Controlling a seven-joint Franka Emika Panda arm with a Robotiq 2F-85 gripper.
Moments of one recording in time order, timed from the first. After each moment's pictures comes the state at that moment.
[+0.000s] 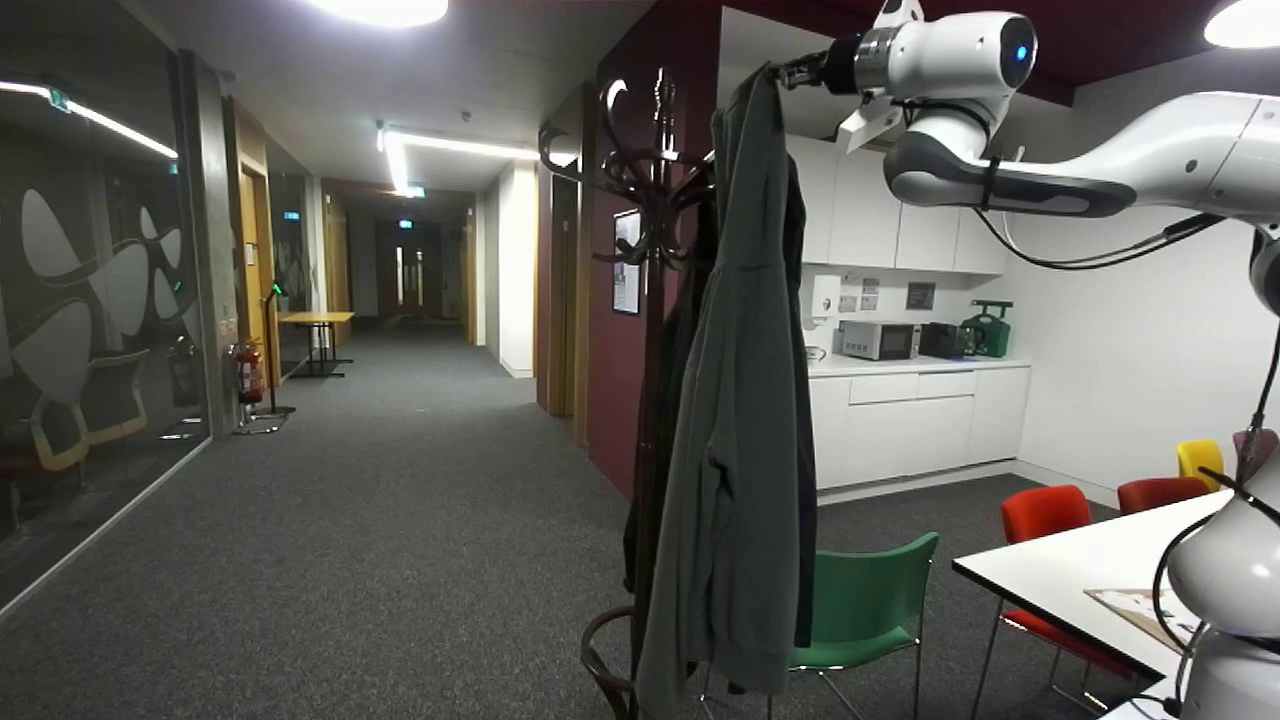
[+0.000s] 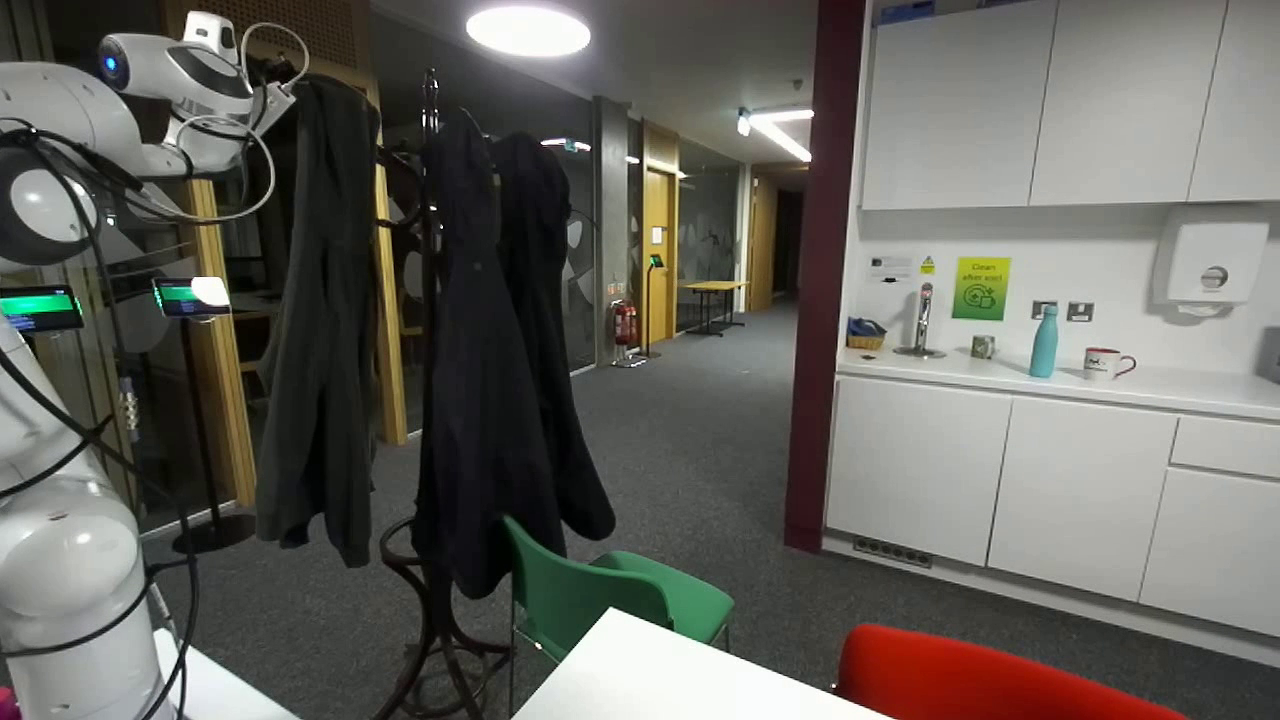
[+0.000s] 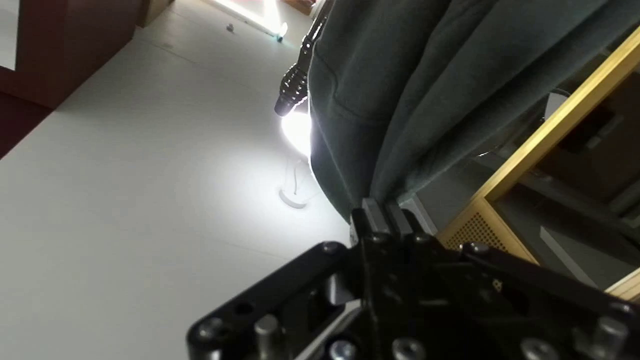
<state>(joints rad) -0.19 -0.24 0.58 -1.44 -0.91 2.95 0.48</state>
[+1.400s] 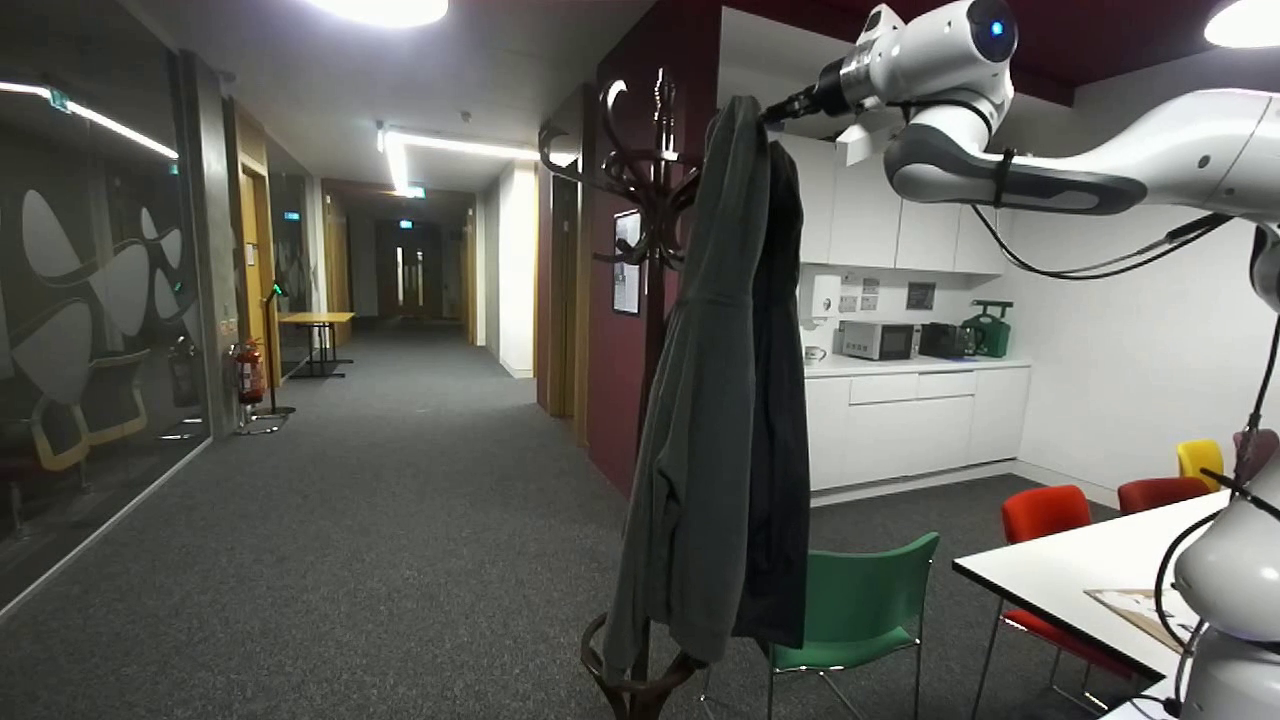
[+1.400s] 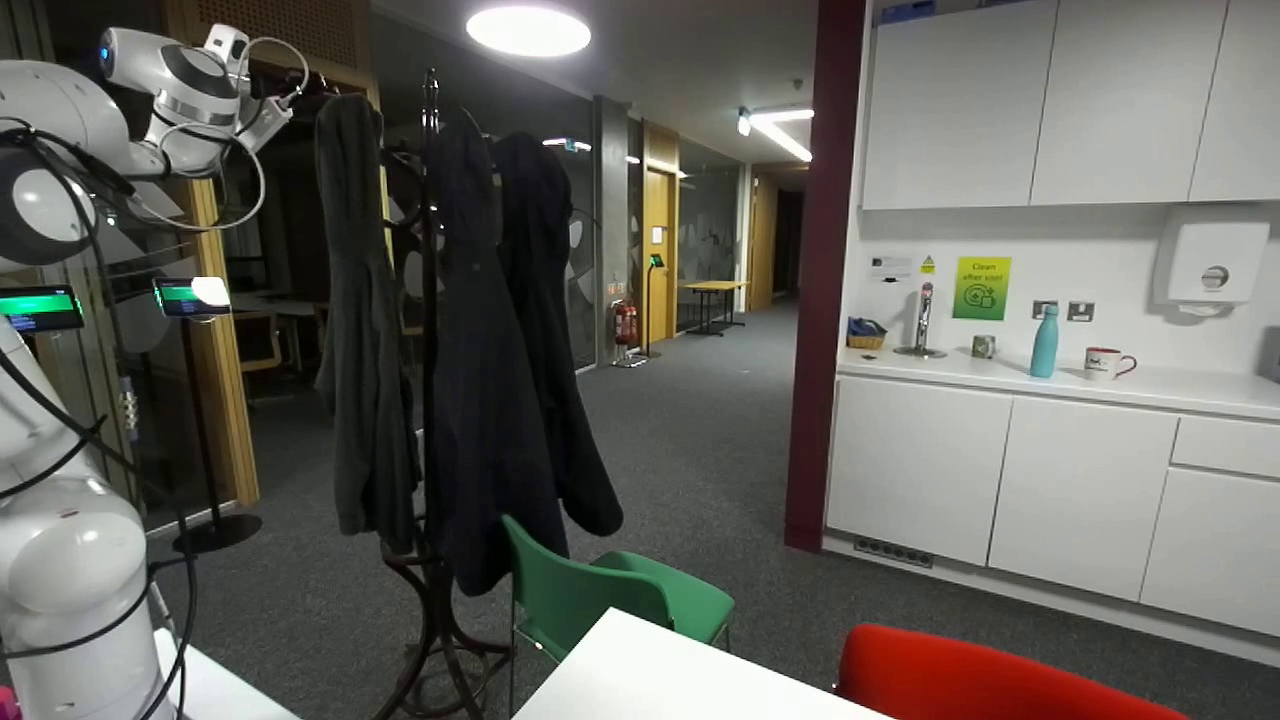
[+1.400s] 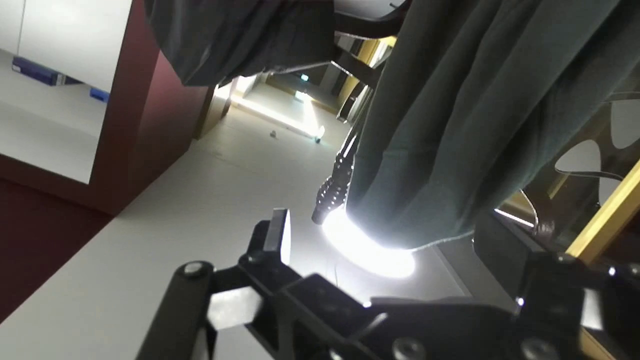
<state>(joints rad) -0.11 -0.24 0.56 -1.45 -0.87 2.61 0.51</state>
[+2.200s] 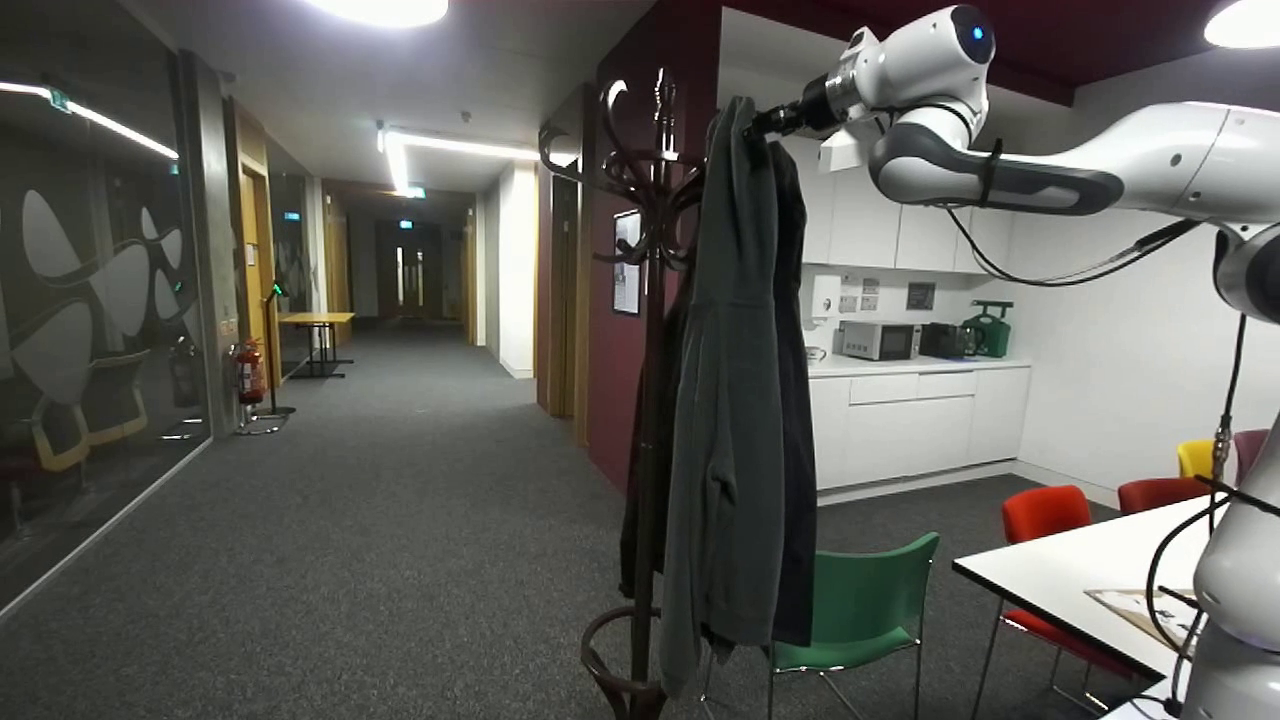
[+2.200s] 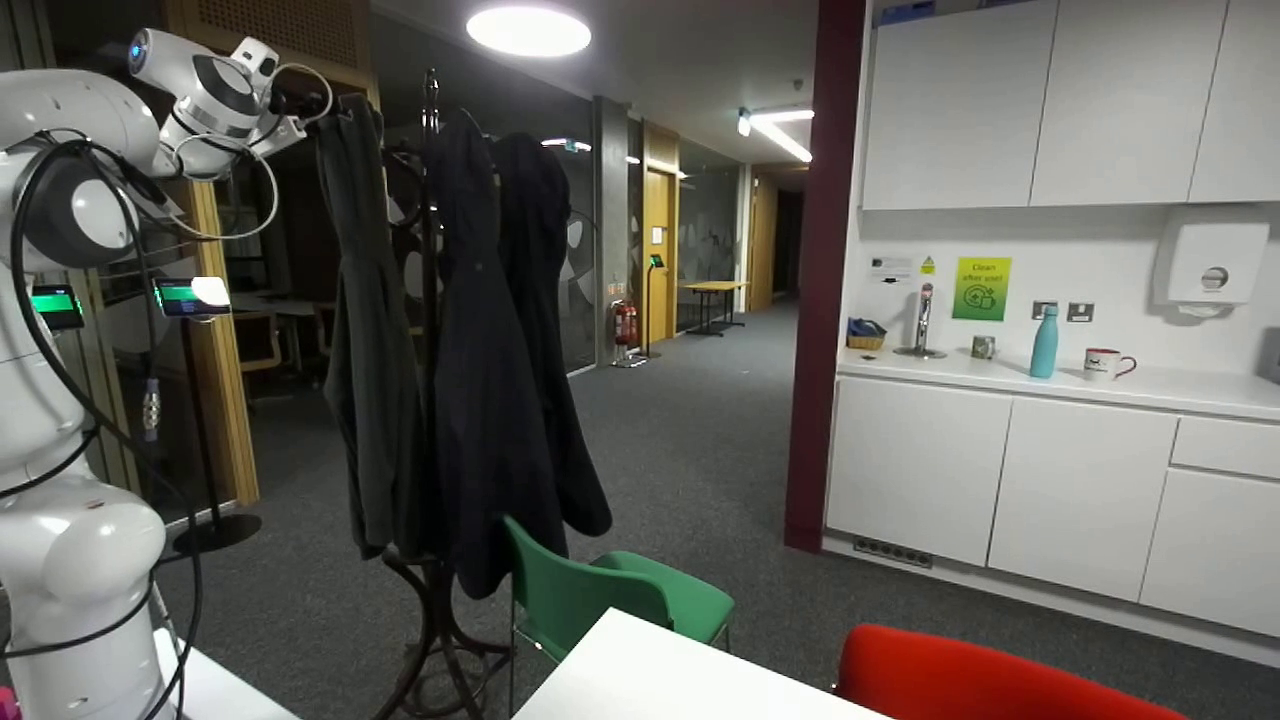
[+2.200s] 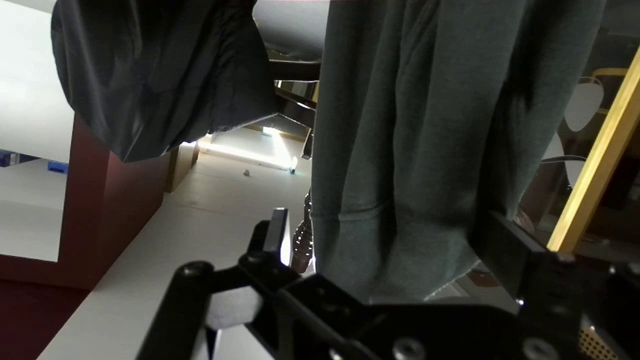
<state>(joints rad) 0.07 -0.15 0.43 -1.40 -0.76 2.59 0.51</state>
